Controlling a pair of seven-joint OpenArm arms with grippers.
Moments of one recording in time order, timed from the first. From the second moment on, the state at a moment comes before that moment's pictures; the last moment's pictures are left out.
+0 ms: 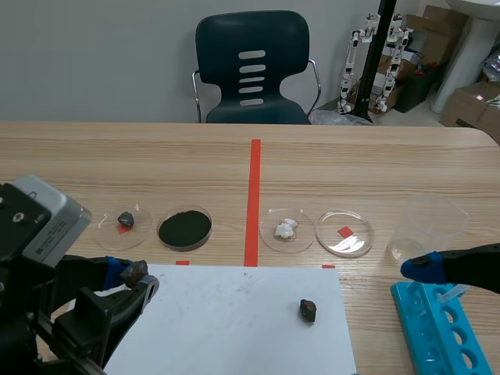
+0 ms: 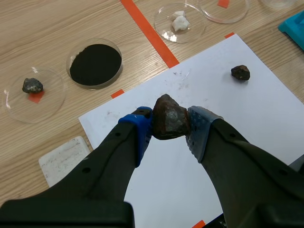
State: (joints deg) left arm 45.9 -26.0 5.9 123.7 -9.9 -12.7 11.9; right arm -59.3 37.7 9.6 119.2 3.3 32.7 16.7
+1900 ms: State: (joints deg) left arm -2.3 -9.5 26.0 94.1 -23.5 16.0 53.7; right arm -59.3 37.6 9.6 119.2 3.3 32.7 16.7
